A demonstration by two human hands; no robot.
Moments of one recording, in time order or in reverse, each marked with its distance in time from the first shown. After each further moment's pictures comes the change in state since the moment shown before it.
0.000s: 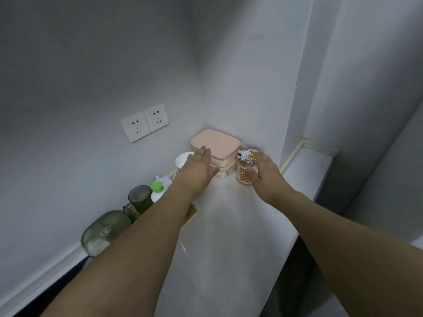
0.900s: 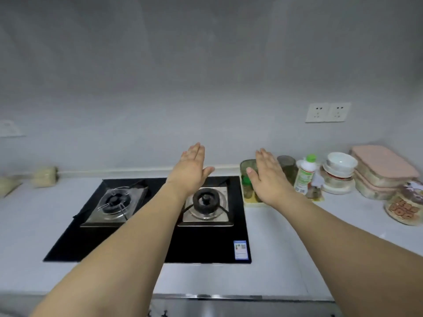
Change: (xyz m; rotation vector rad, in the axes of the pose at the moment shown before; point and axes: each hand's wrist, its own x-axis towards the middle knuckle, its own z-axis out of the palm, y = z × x) left_hand -0.439 -0.060 -0.099 0.205 0.283 -0.796; right_hand -0.195 -0.246 0.083 -0.093 -0.446 -0.737
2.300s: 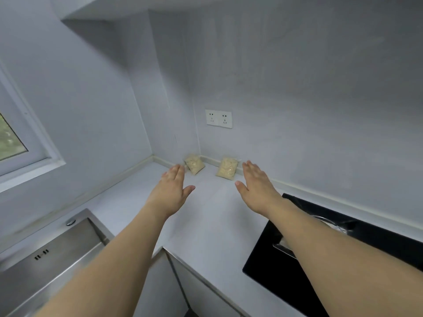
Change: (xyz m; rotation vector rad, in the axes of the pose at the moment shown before) left_hand -0.311 -0.633 -0.142 0.125 0.064 -0.708; right_hand 0.098 -0.644 0.314 0.122 -0.331 -0.616
